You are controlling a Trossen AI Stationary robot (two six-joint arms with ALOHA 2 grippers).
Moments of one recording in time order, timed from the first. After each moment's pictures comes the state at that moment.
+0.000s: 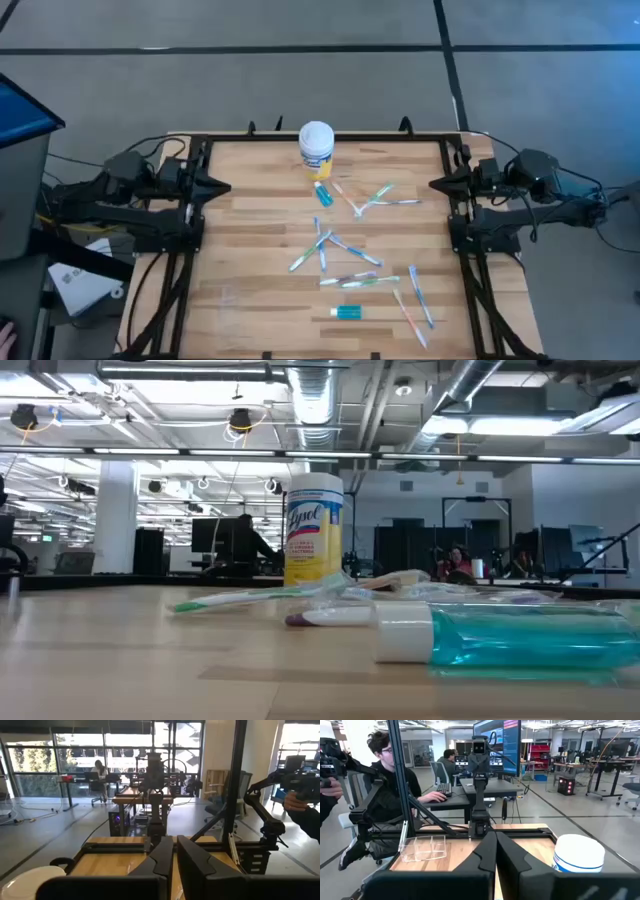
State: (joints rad) left arm 0.00 0.46 0.78 -0.26 0.00 0.00; right arm 0.00 0.39 0.79 -0.38 0.00 0.00
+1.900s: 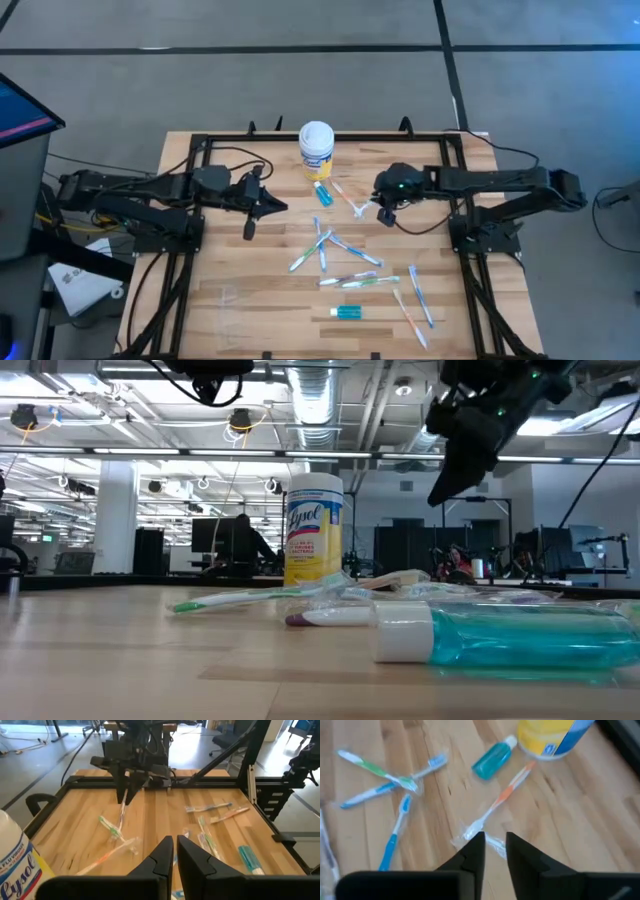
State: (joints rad) left arm 0.00 0.96 0.79 -0.13 0.00 0.00; right arm -0.16 1.21 0.79 -0.45 0.10 0.12
